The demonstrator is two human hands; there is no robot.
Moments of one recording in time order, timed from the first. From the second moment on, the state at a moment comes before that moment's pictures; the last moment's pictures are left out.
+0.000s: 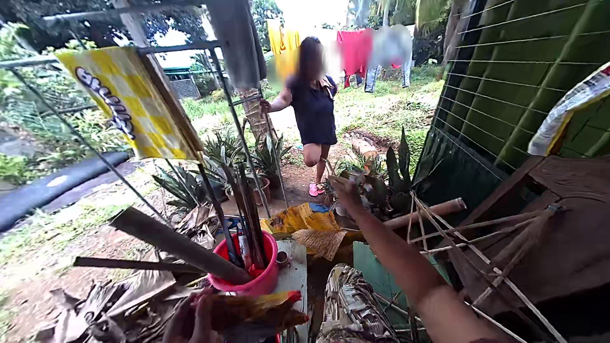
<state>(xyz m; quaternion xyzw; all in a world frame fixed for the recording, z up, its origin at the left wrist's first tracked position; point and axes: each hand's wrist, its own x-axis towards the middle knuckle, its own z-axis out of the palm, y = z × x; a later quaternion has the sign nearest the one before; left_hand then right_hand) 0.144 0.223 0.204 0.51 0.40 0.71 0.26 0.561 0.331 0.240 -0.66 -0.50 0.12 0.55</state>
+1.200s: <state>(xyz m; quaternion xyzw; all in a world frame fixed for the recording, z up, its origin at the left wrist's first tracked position) 0.243 0.234 0.249 0.51 0.23 0.65 0.52 0.382 0.223 0.244 -0.33 -0.71 -0.04 0.61</state>
